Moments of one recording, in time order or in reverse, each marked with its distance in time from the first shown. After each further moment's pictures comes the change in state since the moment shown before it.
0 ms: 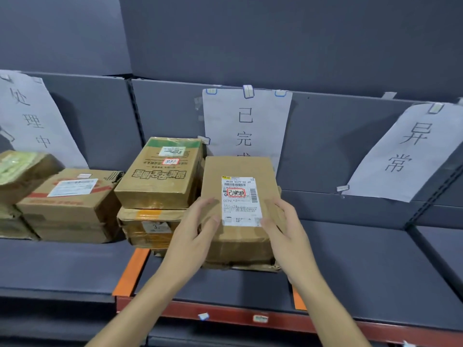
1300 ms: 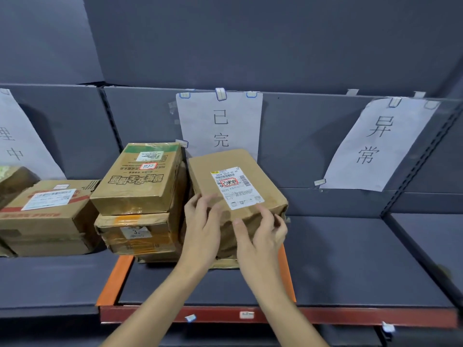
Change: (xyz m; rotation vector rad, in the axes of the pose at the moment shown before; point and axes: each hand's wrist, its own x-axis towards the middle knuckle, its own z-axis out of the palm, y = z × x) left_hand 0.009 0.032 0.054 -0.190 0.065 -0.030; right_hand -0.022 0.009 0.025 -0.106 0.249 -0.034
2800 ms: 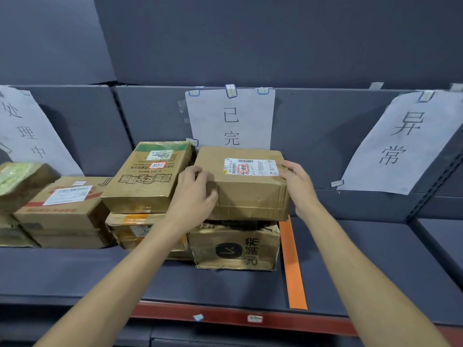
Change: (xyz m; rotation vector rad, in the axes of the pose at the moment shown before) left_hand 0.077 -0.008 -0.034 0.834 -0.053 0.180; right_hand 0.165 0.015 -0.038 0.246 -0.169 0.205
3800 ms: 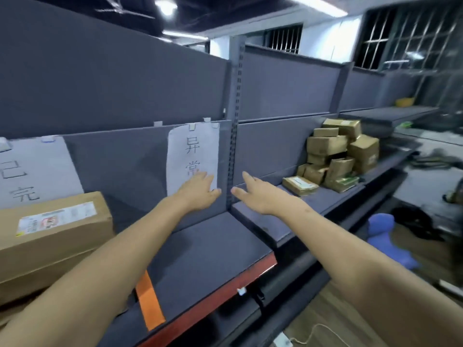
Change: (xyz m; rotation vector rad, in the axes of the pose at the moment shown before) left_hand -0.004 0.317 0.078 0.029 -0.521 0.661; right_hand -0.168 -0.057 -0.265 -1.135 0.234 0.125
